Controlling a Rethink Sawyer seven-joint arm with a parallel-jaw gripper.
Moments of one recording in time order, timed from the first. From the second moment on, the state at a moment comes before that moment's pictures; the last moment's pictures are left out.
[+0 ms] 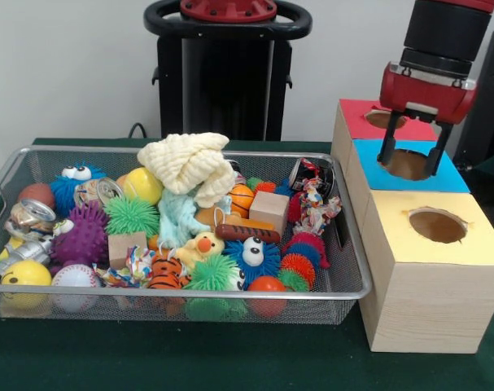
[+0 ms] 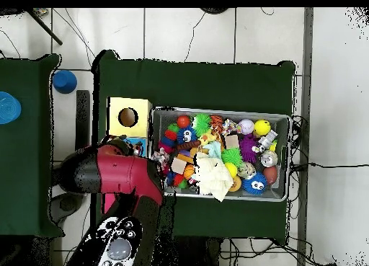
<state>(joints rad) 0.34 -0.59 -0.36 1.63 0.24 0.37 2.05</state>
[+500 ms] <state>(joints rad) 0.15 -0.66 -0.28 1.70 0.22 0.37 2.05</state>
